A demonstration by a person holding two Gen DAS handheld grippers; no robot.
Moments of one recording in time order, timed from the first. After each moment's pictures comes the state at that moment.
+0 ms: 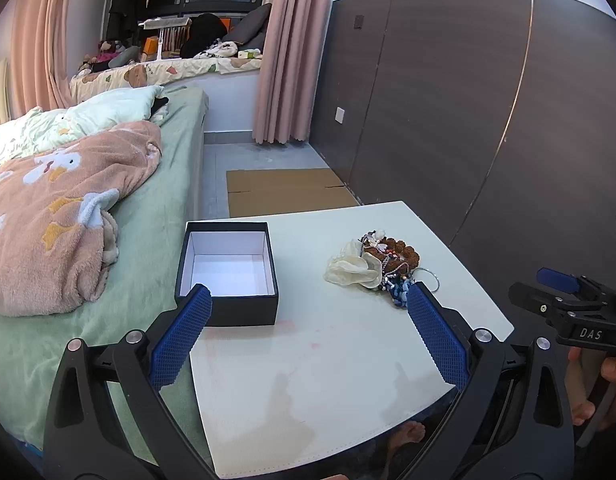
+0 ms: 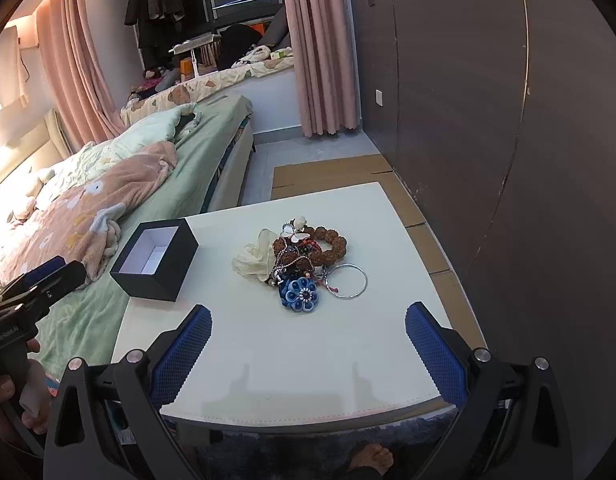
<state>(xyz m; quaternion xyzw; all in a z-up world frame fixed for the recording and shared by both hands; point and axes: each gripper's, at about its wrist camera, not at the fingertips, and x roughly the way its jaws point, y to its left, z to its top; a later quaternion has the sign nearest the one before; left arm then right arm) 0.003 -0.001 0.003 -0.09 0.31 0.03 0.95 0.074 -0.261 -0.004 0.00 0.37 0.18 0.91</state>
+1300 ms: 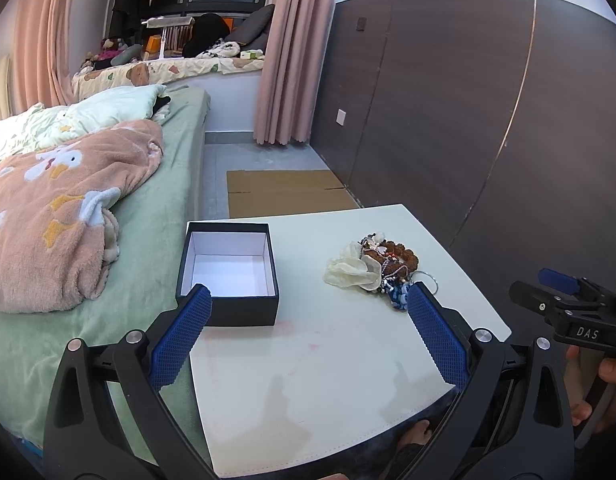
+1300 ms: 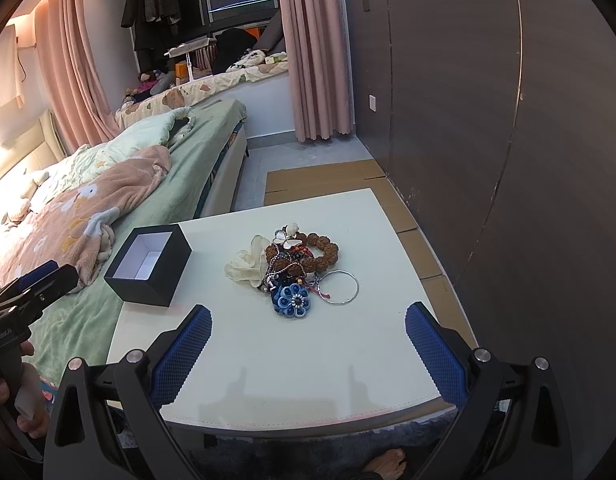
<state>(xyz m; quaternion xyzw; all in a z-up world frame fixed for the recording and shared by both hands) -0.002 0.004 0.006 -0.10 0.30 0.03 0.95 0.075 -0.260 -0.002 -0.01 0.36 0.17 0.92</state>
